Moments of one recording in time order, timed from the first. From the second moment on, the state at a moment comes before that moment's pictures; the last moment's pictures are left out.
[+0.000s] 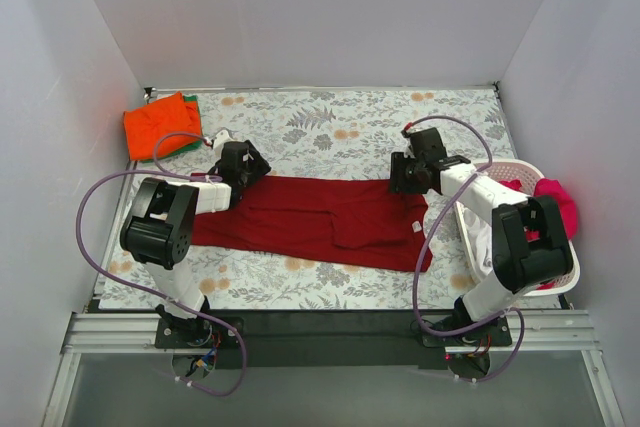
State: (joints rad) left arm -0.26 1.79 0.81 0.37 -0.20 -0.75; right arm 0.32 1.57 0.99 -0.35 -0.08 0.29
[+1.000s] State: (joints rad) left arm -0.24 1.79 0.81 0.37 -0.17 -0.75; right arm 0.32 1.65 0.94 -0.35 0.12 0.31
